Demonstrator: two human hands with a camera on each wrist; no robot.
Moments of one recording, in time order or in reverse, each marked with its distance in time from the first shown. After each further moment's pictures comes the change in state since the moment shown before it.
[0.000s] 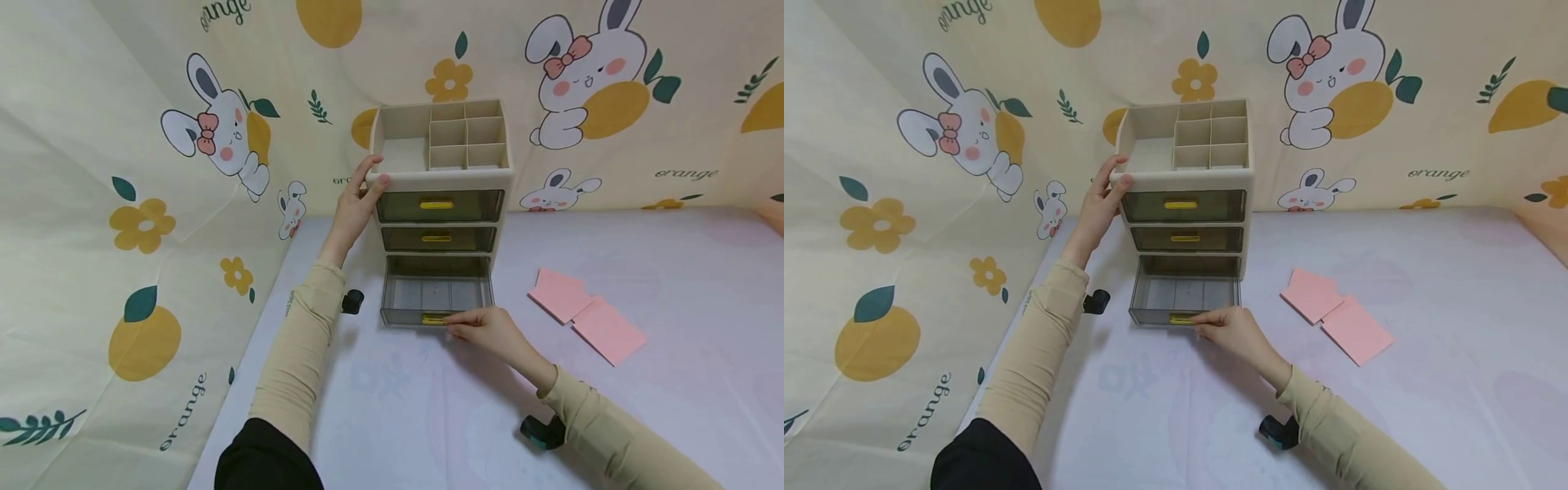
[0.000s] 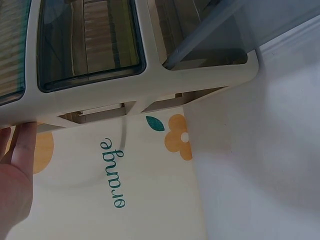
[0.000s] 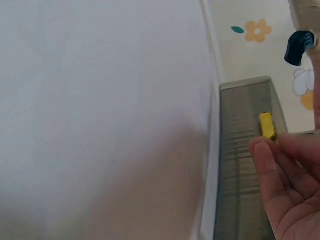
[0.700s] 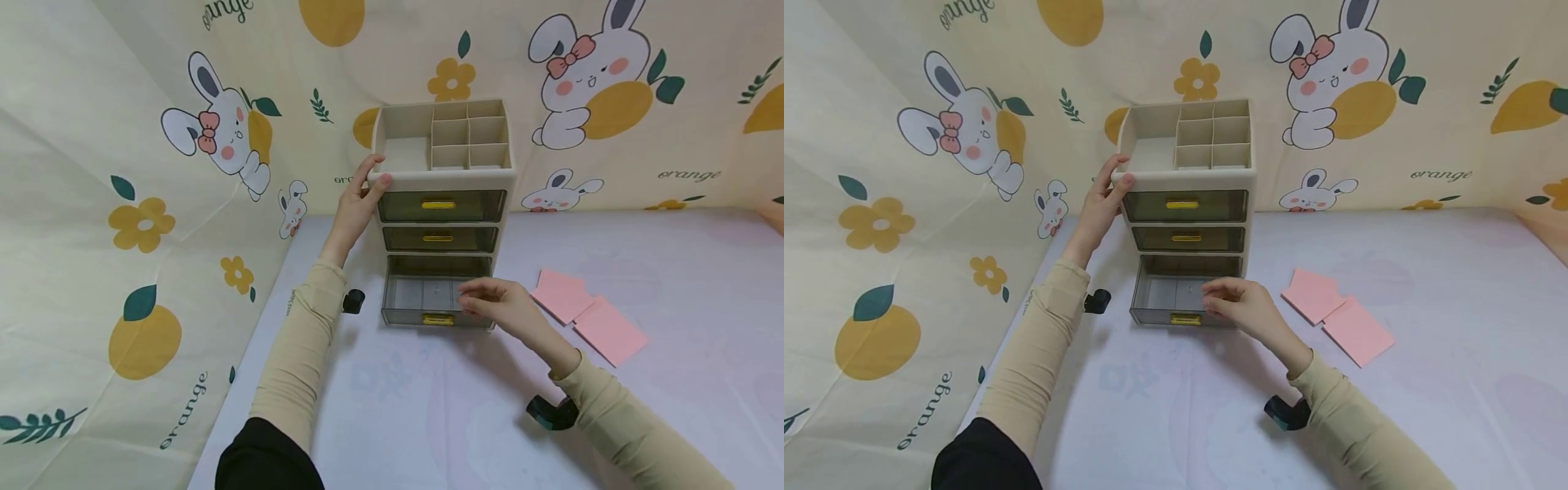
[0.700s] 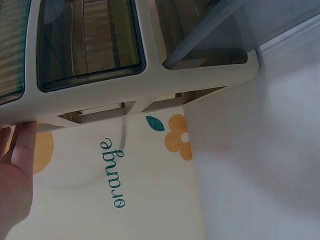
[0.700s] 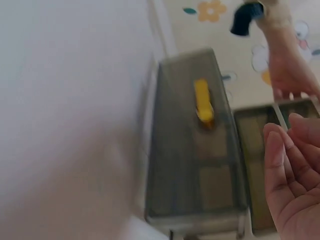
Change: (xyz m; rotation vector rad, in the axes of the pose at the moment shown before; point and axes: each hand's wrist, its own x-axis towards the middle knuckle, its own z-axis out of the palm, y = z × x) left_hand -0.002 0.002 0.000 -0.002 -0.001 0.016; right_hand 0.008 -0.012 -0.034 0.271 0.020 0.001
